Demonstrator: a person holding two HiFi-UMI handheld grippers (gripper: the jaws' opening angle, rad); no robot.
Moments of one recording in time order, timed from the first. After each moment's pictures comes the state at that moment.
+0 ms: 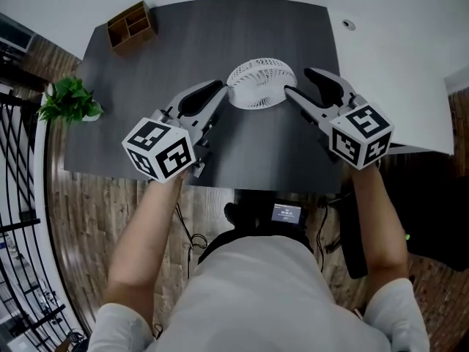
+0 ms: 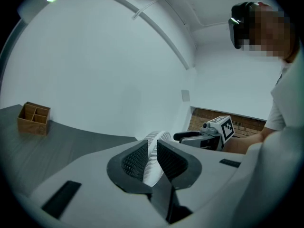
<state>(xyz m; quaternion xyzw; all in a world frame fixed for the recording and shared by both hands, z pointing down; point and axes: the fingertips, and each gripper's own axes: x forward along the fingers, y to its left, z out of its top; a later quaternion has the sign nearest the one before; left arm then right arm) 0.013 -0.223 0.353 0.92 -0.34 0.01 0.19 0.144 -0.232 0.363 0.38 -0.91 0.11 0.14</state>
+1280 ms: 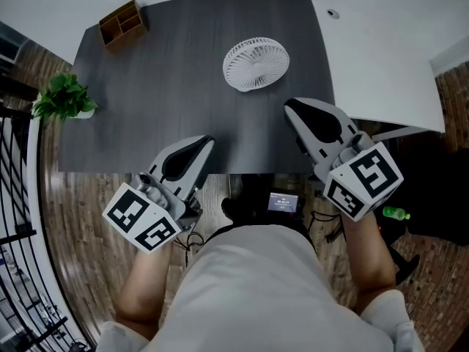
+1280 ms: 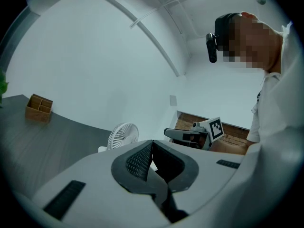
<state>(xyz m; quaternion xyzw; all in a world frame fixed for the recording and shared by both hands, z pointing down) -0.012 -0.070 0.318 0.93 -0.30 -0.01 0.21 0.106 -0.108 0.309 0.40 -0.91 0.10 0.09</state>
